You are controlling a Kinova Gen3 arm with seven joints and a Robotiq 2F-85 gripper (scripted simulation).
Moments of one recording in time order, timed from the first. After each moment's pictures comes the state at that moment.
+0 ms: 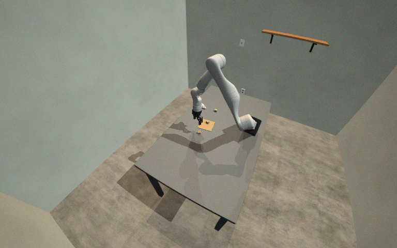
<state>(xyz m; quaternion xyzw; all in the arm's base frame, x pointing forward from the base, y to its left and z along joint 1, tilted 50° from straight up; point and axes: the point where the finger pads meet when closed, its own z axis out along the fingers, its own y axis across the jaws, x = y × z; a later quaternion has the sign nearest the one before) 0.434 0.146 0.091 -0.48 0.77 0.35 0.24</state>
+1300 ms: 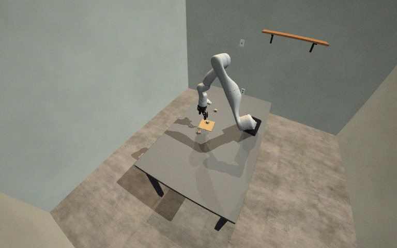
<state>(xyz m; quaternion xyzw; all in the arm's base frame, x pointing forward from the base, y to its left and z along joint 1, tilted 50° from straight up) 0.433 0.093 0.027 -0.47 0.77 0.35 0.24</state>
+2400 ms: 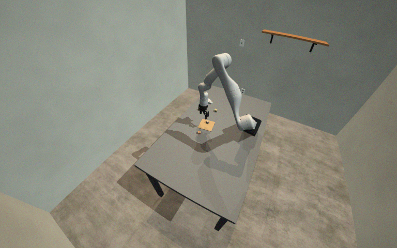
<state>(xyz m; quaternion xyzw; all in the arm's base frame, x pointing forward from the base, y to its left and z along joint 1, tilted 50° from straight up) 0.431 0.085 0.015 -0.47 0.77 0.35 0.24</state>
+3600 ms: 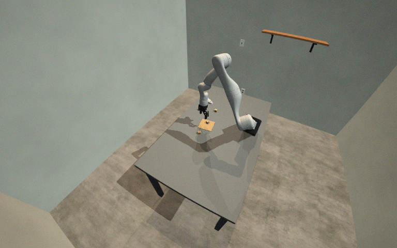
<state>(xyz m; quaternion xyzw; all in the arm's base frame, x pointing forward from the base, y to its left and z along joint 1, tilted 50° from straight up) 0.433 0.085 0.015 -0.47 0.77 0.35 0.24</state>
